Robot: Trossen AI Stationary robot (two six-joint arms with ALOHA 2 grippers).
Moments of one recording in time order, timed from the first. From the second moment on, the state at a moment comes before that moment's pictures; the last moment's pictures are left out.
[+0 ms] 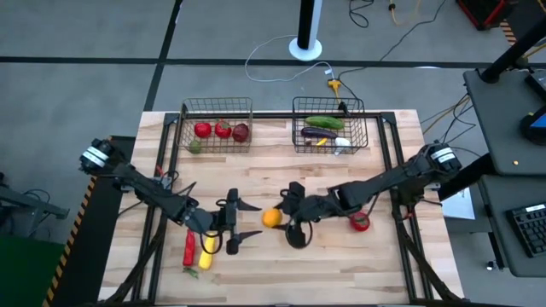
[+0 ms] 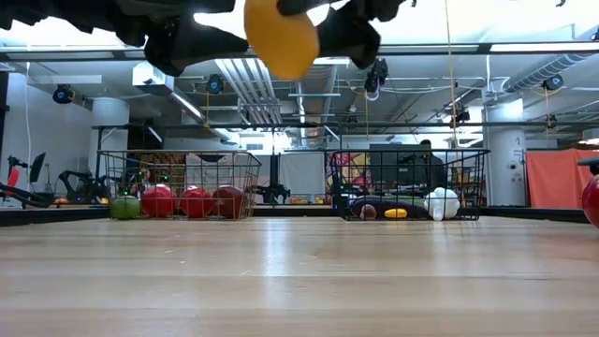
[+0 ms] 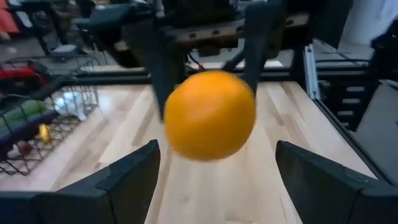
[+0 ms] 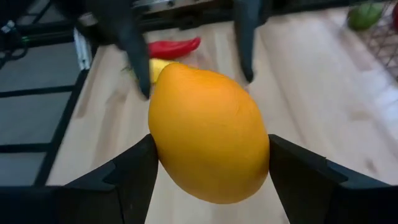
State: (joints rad) left arm -0.53 1.42 0.59 0.60 -0.57 -0.12; right arm 0.31 1.67 1.17 -0.06 0.21 0.29
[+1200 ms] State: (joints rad) left arm -0.52 1.52 0.69 0.69 -0.77 0.04; right arm 0.26 1.66 1.17 -0.04 0.18 0.22
